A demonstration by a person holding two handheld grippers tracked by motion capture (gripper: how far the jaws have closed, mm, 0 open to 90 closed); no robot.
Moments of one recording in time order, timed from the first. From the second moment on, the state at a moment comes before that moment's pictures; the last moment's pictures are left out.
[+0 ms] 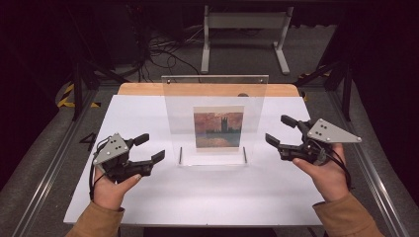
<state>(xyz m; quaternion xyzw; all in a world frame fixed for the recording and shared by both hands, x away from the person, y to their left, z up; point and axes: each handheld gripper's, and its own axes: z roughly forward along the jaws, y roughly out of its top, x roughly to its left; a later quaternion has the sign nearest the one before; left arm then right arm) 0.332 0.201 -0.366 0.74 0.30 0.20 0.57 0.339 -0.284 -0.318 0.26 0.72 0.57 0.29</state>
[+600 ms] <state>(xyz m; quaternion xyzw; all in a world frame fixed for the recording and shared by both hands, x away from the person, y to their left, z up) 0.310 0.241 -0.392 0.76 0.33 0.19 0.53 0.313 -0.326 -0.342 0.33 0.73 0.54 0.25</state>
